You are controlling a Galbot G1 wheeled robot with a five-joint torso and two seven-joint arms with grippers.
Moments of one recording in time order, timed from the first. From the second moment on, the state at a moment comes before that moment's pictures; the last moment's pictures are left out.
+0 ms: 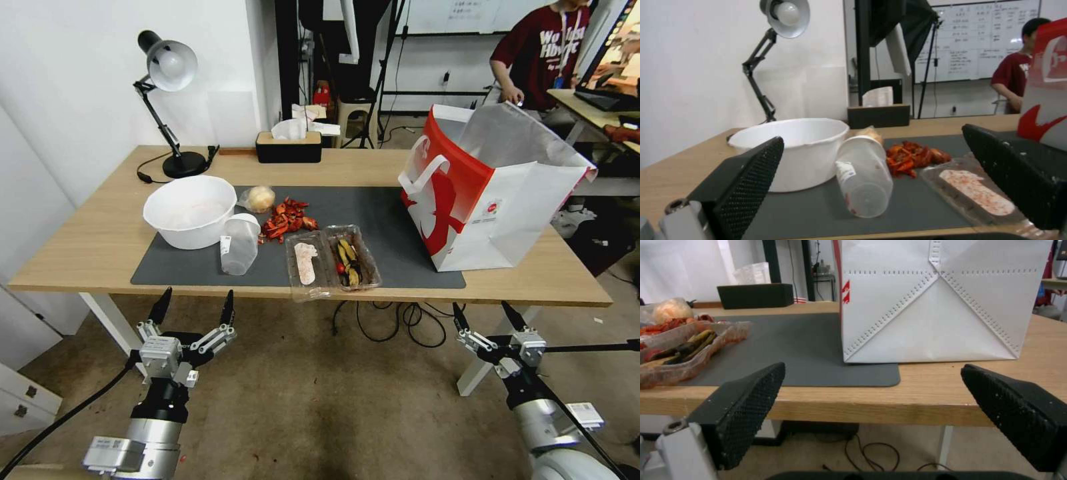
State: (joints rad) left arm 1.90 -1.48 -0.61 -2.35 -0.16 -0.23 0.06; right arm -1.77 1.07 0.62 2.02 0.50 0.30 0.04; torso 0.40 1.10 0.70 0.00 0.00
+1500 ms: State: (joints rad) left arm 1.24 -0.62 -0.67 -2.22 -1.46 0.63 -0.37; right arm -1.80 1.11 0.64 2.06 0.47 0.27 0.05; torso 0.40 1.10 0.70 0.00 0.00
